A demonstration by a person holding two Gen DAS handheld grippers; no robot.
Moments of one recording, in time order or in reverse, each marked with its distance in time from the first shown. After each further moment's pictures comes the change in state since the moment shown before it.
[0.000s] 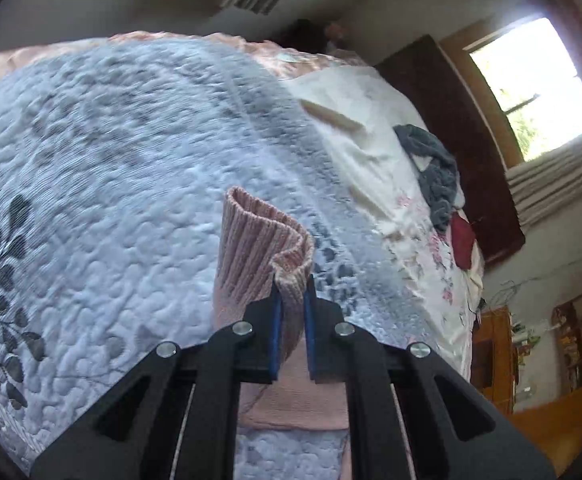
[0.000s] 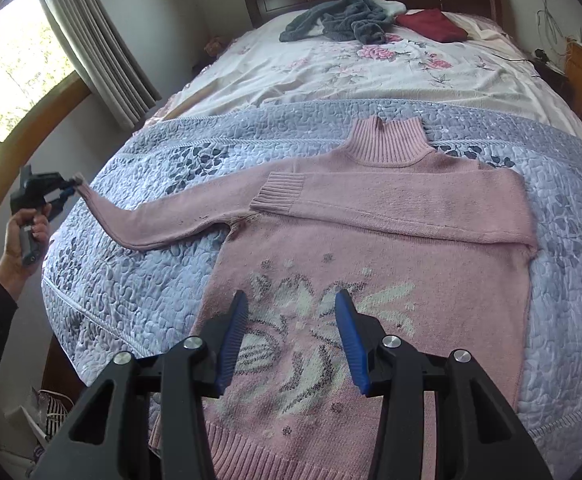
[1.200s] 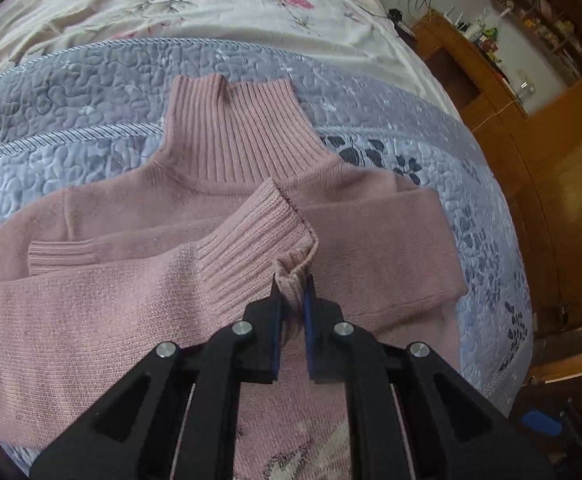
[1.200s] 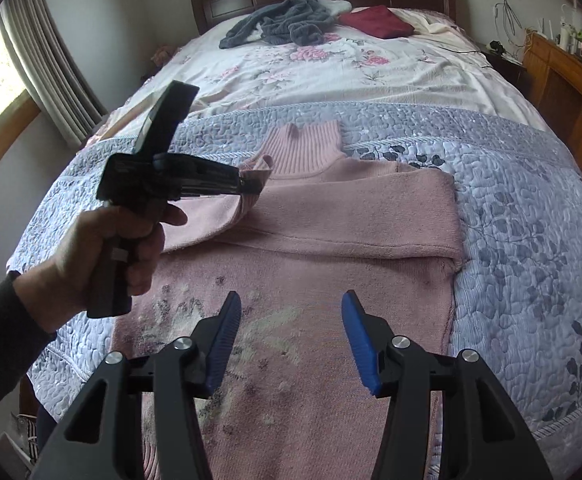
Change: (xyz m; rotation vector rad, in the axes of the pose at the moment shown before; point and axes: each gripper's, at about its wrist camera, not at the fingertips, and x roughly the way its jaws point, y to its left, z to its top) left arm 0.290 -0.316 -0.362 0.787 0.642 -0.091; right arm 0.006 -0.100 0.022 0.069 -0.006 -0.148
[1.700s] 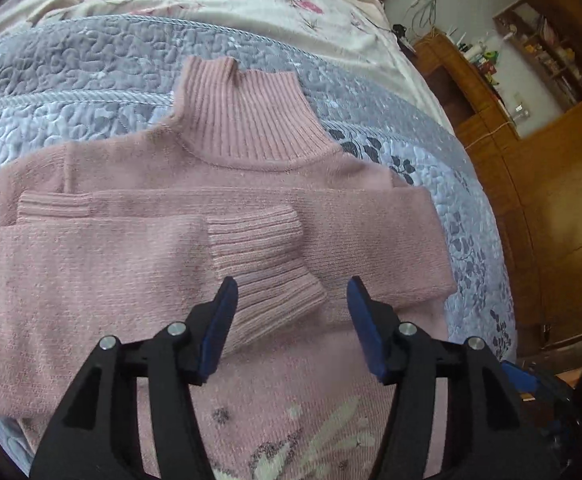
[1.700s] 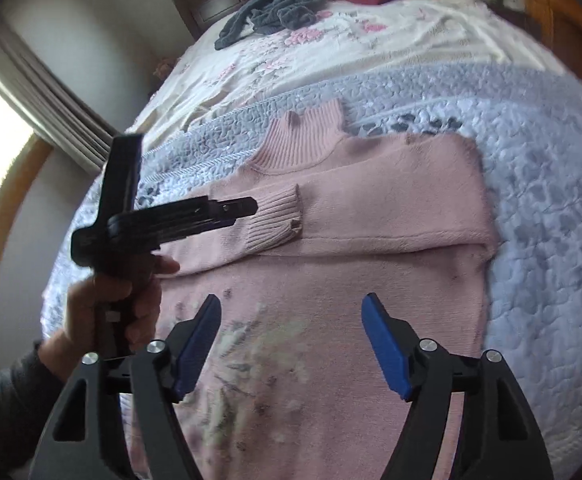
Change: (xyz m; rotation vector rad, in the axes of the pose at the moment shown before) left arm -0.016 0.023 -0.029 -0.110 -0.067 -0.072; right arm 0.046 -0.053 0.016 0.197 0.077 0.240
